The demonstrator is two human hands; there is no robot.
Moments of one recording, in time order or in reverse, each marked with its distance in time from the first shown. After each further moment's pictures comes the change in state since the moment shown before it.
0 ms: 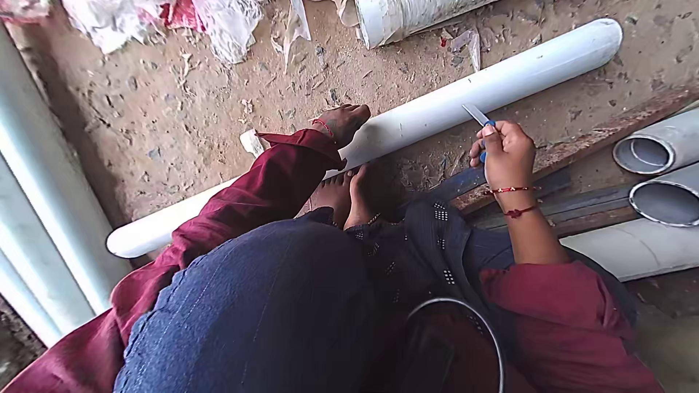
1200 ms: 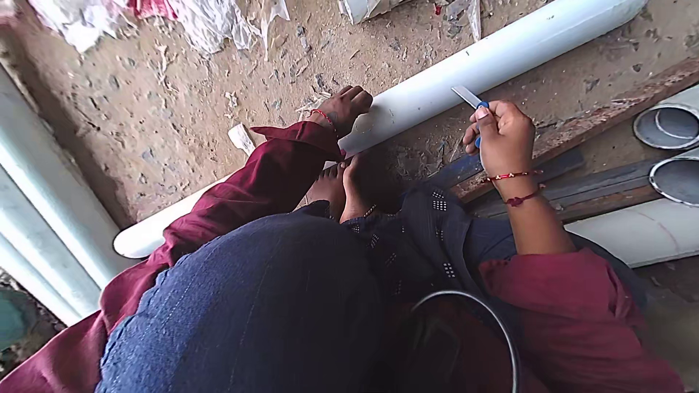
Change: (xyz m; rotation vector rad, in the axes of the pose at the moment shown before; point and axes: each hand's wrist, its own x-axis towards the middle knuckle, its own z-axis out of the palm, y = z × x) left_hand 0.020 0.007 0.018 0.029 0.094 0.189; right_hand 0.006 0.008 0.001 -0.005 -0.059 0.008
